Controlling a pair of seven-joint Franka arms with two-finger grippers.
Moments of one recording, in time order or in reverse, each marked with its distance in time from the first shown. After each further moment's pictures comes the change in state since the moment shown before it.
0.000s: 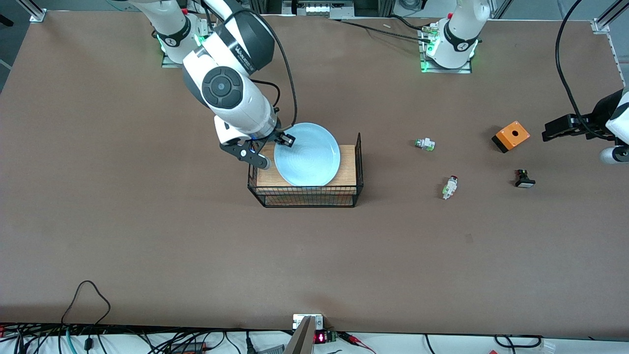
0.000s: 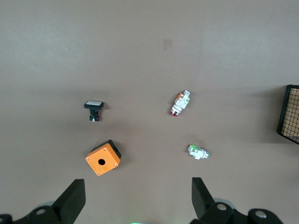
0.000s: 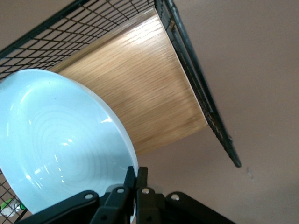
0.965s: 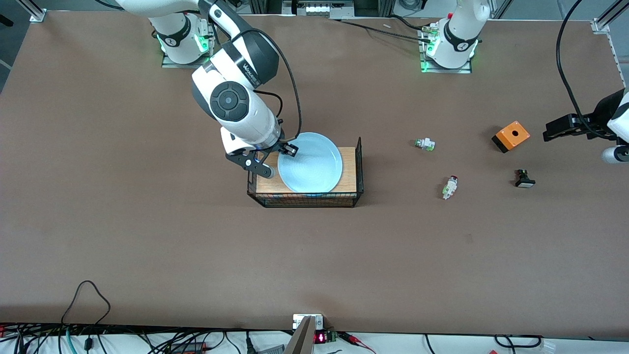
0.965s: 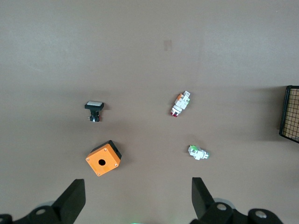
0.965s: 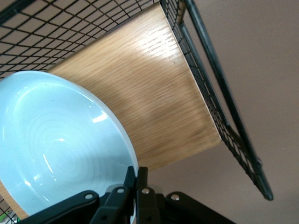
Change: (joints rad) left arm 0.000 0.000 0.000 0.003 0.000 0.000 0.000; right arm 0.003 0.042 -0.003 -0.003 -0.029 0.057 0.000
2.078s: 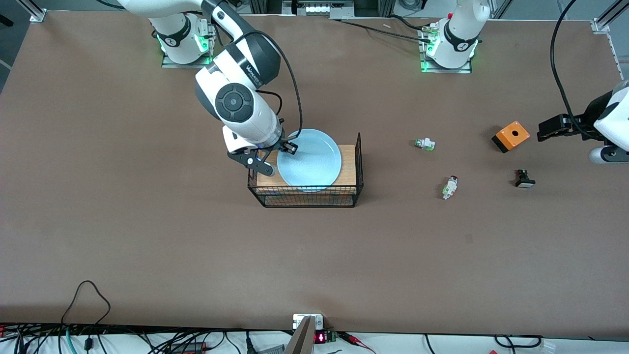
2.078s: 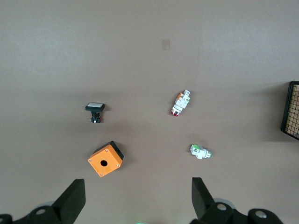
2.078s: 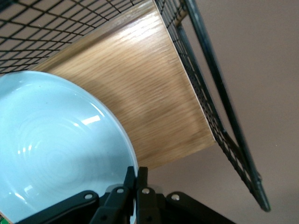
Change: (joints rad) left arm -0.026 0.003 -0.006 0.000 0.026 0.000 0.000; right arm 0.005 -0.013 -0.001 -0.051 -0.005 0.005 0.000
